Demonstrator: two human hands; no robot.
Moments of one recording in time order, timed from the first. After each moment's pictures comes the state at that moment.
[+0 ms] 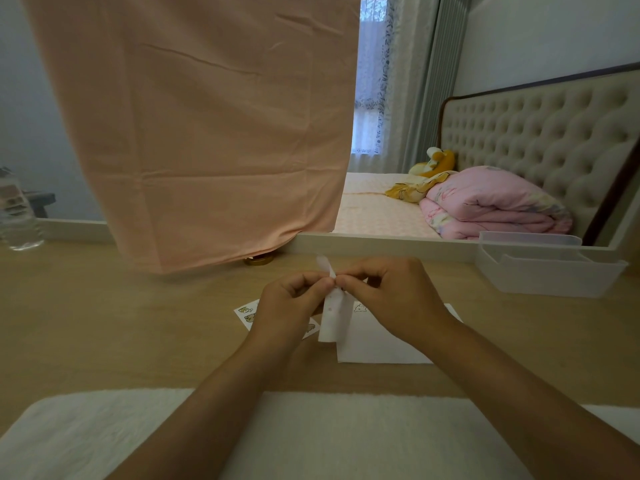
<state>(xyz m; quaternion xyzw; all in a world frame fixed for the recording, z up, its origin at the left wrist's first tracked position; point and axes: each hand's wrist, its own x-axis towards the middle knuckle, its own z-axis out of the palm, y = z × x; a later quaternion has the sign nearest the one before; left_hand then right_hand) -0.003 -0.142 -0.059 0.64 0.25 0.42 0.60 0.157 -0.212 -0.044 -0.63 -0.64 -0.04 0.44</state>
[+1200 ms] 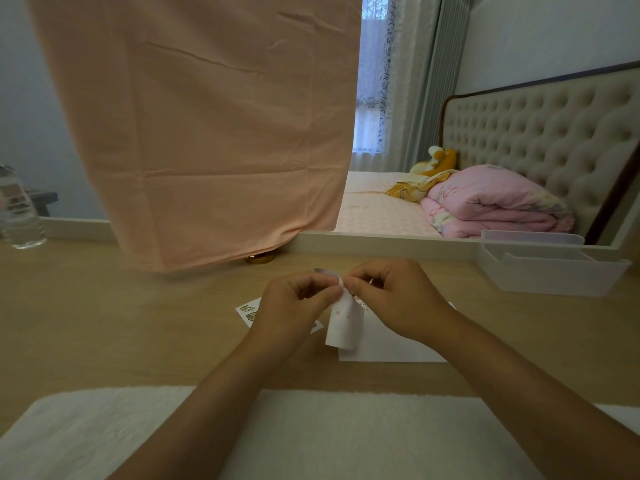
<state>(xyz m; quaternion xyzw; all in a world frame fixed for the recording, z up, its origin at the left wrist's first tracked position) -0.006 -0.140 -0.058 0.71 0.27 0.40 0.50 0.164 -0.213 -0.044 -0.64 -0.64 0.03 0.42</state>
